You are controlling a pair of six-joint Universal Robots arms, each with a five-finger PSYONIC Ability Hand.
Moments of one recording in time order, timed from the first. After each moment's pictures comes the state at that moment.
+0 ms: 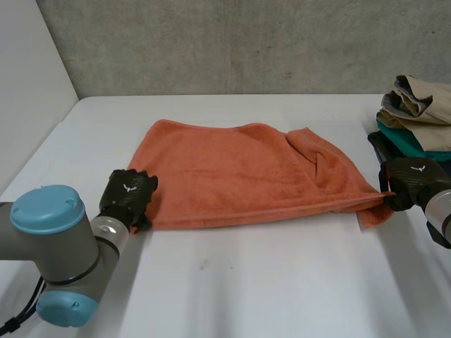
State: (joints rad) left arm 4.33 -2.05 -1.83 3.64 -1.60 3.56; right arm 1.55 -1.23 1.75 -0.16 1.29 2.81; left_hand 0.51 0.52 0.53 0.51 0.33; right_hand 1.14 1.19 1.19 1.20 0.99
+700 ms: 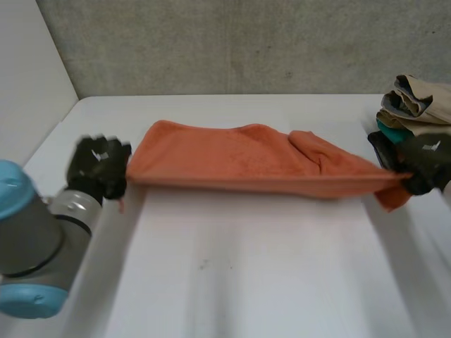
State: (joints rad) left arm 4.37 -1.76 -1.87 3.58 -1.60 3.56; right arm 1.56 -1.41 1.70 -0.01 1.29 2.57; left_hand 1.15 1.19 1.19 1.20 0.98; right_hand 1.14 1.19 1.20 1.20 0.99
